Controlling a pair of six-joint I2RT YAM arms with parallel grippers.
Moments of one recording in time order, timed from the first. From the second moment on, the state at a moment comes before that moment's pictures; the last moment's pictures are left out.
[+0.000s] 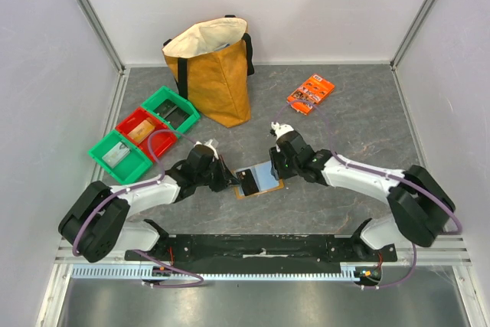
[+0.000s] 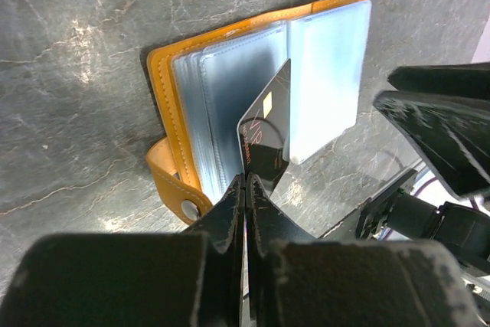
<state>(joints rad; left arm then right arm) -0.63 1.30 0.45 0.09 0.24 -0.97 0.78 1.48 0.79 -0.22 0.10 0.37</state>
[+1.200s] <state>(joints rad) -0.63 1.24 0.24 0.47 0.21 -1.06 0.71 1.69 0.62 0.46 -0.45 0.61</state>
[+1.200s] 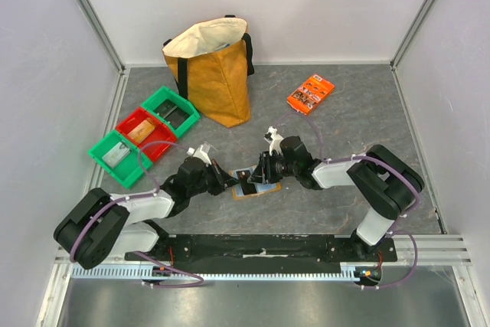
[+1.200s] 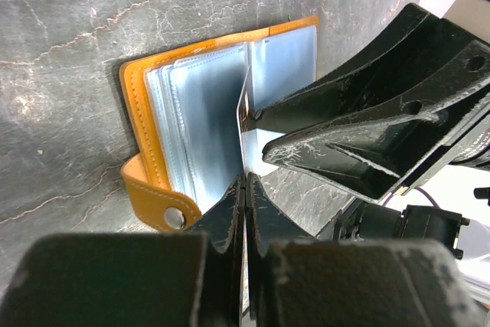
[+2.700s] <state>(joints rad) -0.63 0.87 0.17 0.62 0.02 -1.30 0.73 1.30 0.41 0.76 -0.29 1.02</state>
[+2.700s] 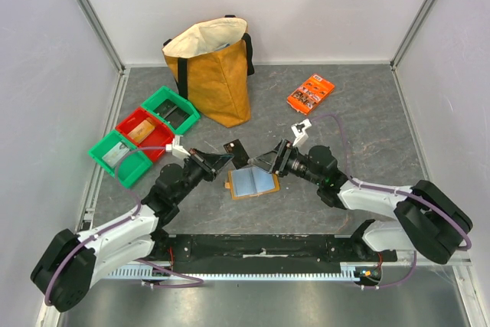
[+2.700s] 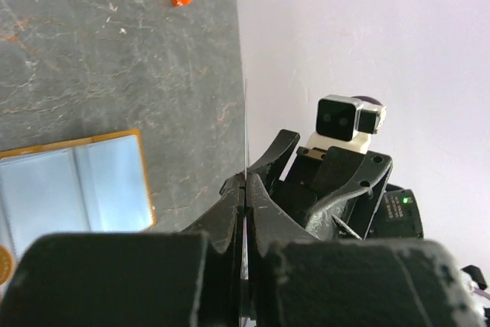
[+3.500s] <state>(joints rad) -0.69 0.93 0.18 0.84 -0.05 -1.32 0.76 1.38 0.41 1.05 -0.28 1.15</state>
